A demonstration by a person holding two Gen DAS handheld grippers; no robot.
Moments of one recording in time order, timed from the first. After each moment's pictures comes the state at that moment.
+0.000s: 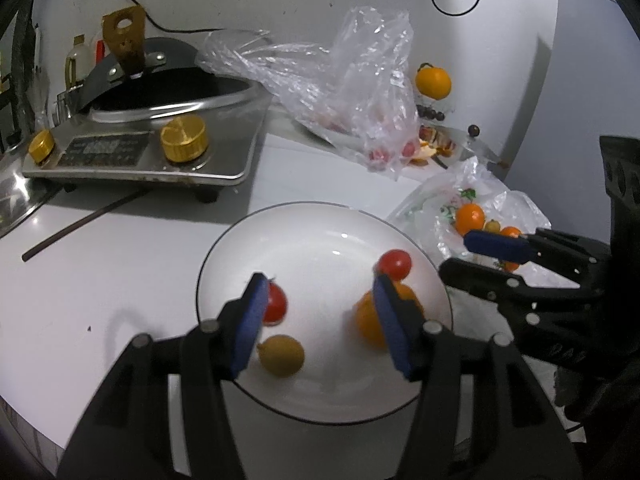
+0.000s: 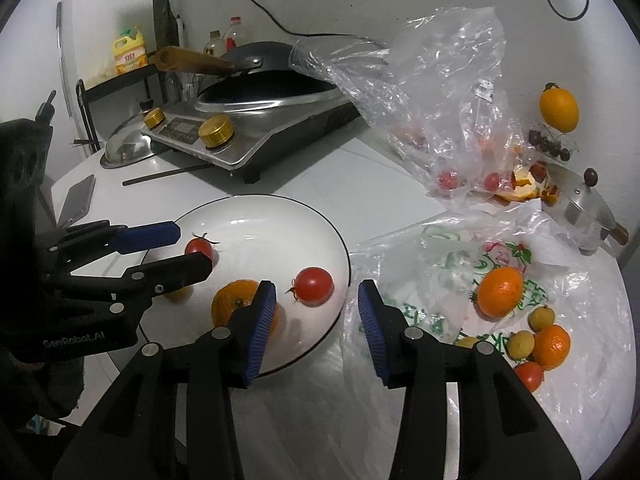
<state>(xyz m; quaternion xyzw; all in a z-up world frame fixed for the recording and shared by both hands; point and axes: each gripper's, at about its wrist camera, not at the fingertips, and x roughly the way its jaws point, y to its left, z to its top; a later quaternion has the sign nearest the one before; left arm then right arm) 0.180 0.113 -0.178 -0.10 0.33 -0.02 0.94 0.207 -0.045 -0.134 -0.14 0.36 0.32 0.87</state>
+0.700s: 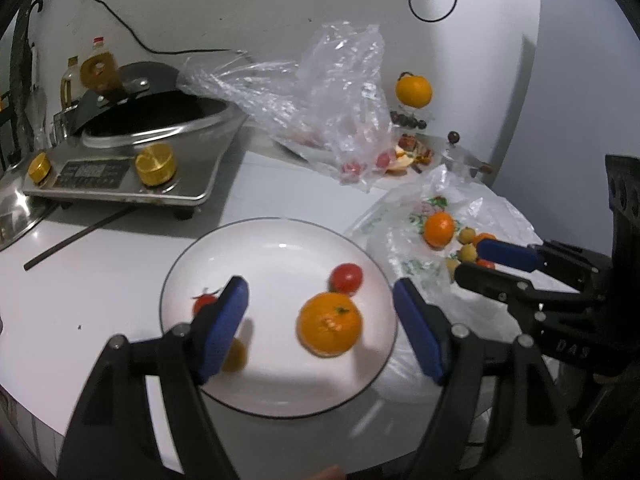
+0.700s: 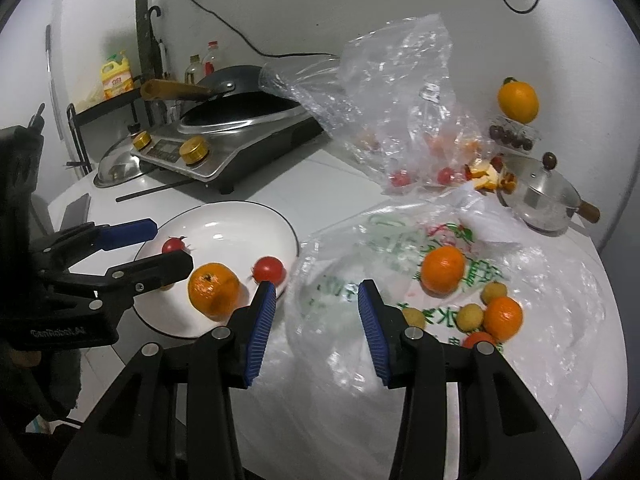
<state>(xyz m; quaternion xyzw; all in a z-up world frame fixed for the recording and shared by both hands) 0.171 0.073 -0.159 -0.09 0.31 -0.03 0.95 0.193 -0.103 -0.119 -0.11 0.34 0.30 0.89</state>
